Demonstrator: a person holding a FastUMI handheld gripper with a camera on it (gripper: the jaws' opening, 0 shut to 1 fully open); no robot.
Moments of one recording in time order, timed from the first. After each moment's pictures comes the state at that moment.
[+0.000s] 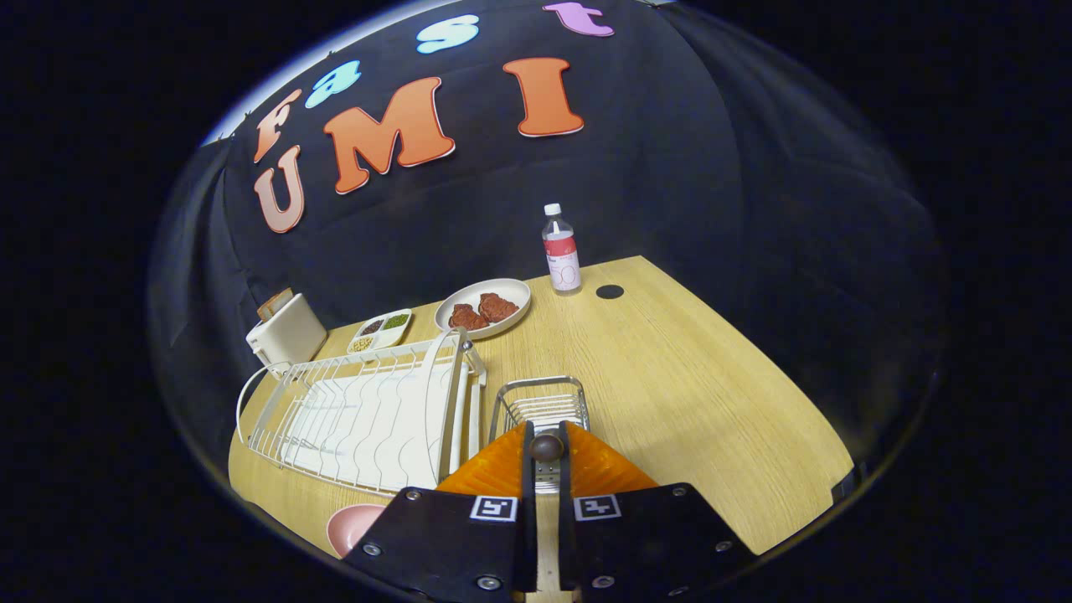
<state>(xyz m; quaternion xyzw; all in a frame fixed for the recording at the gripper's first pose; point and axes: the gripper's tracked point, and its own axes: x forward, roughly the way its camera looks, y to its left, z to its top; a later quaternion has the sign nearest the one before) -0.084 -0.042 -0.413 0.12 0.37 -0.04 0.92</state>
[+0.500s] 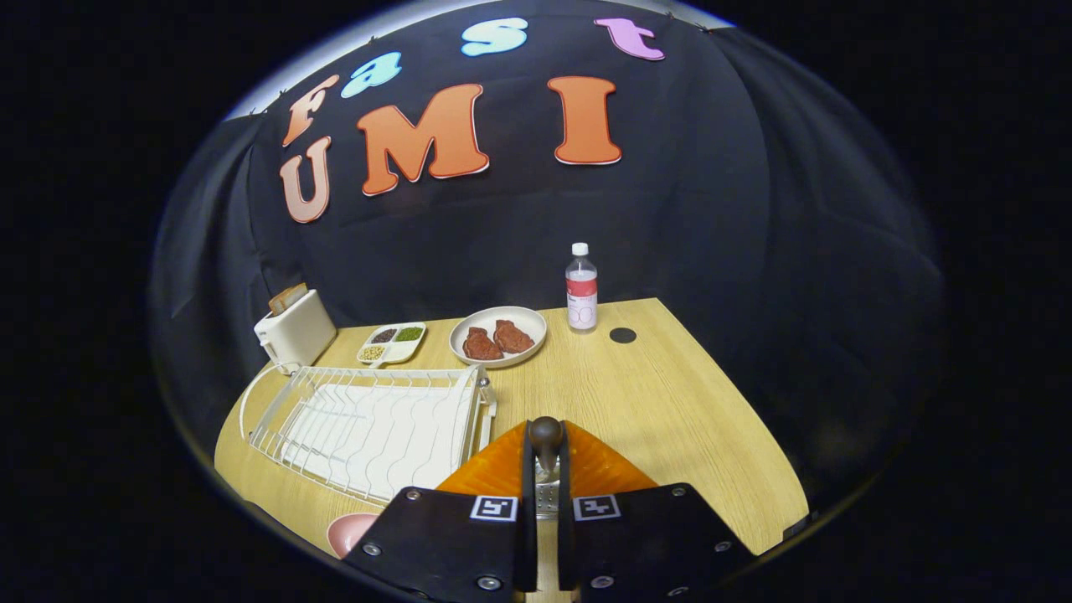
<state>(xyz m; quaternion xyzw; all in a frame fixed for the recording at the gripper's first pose) -0.053 -0.040 -0.361 0.07 0.34 -0.02 0.94</state>
